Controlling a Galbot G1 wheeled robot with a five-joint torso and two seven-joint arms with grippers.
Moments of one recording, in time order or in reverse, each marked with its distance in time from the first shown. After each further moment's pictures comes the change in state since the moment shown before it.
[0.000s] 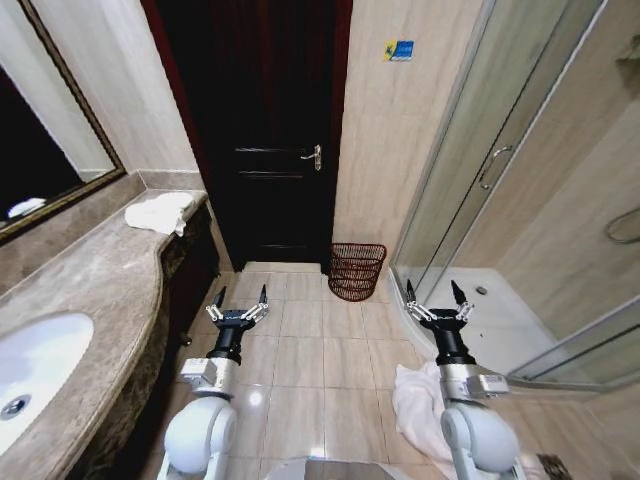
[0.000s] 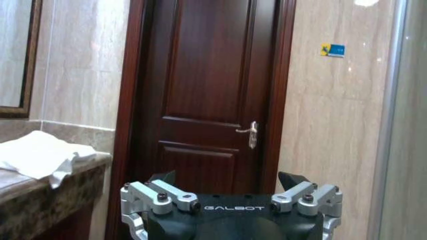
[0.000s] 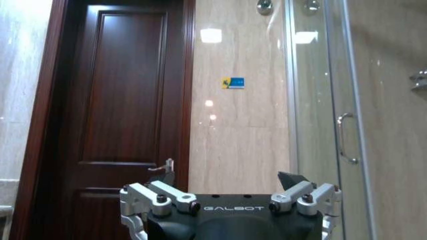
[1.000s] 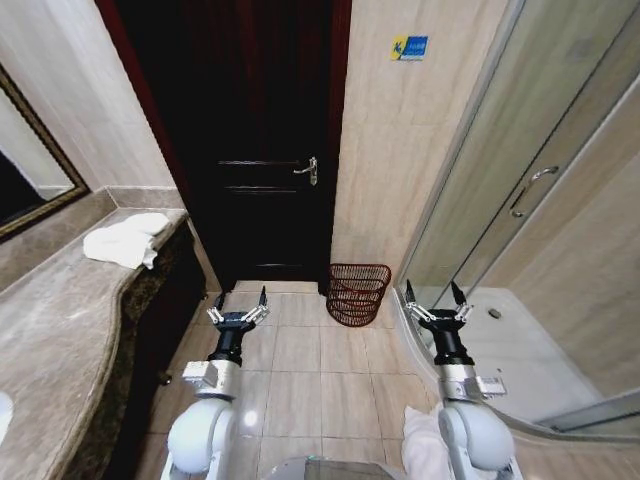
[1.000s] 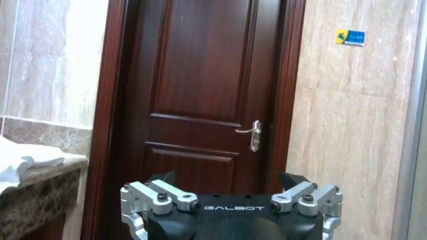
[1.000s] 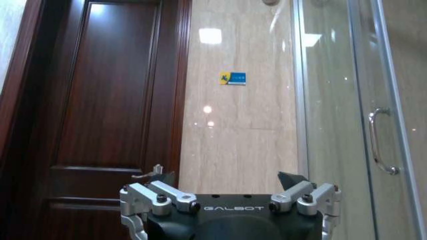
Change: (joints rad) left arm 0.026 -0.006 -0.004 0.013 -0.002 -0.032 0.009; right arm -0.003 0.003 0.005 -0.011 -0.012 0.047 -0.007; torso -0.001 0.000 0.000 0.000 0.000
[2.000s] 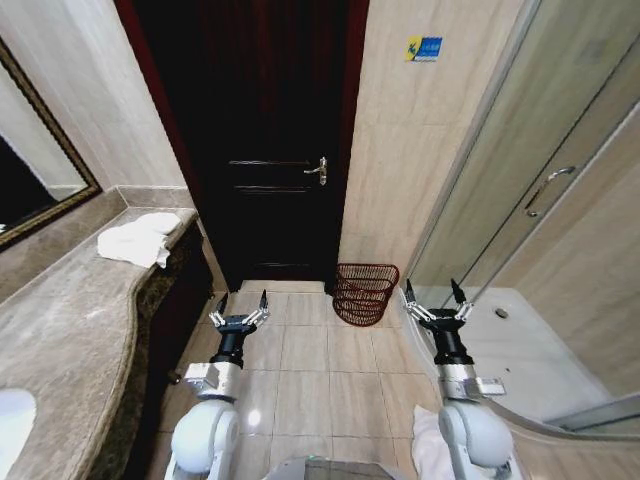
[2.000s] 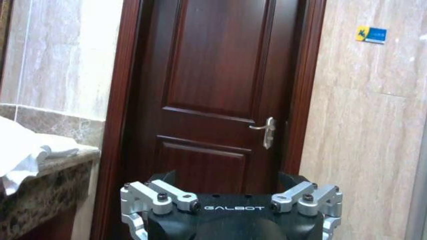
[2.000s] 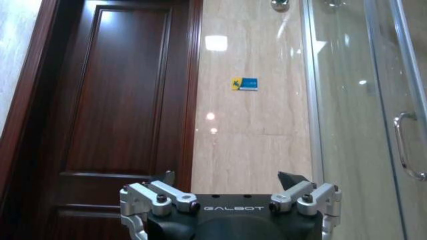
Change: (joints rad) left arm -0.010 -0.004 -0.006 0.037 -0.030 -0.005 -0.006; right arm 0.011 -0.002 -0.001 -0.027 0.006 0.052 -0.008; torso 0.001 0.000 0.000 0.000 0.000
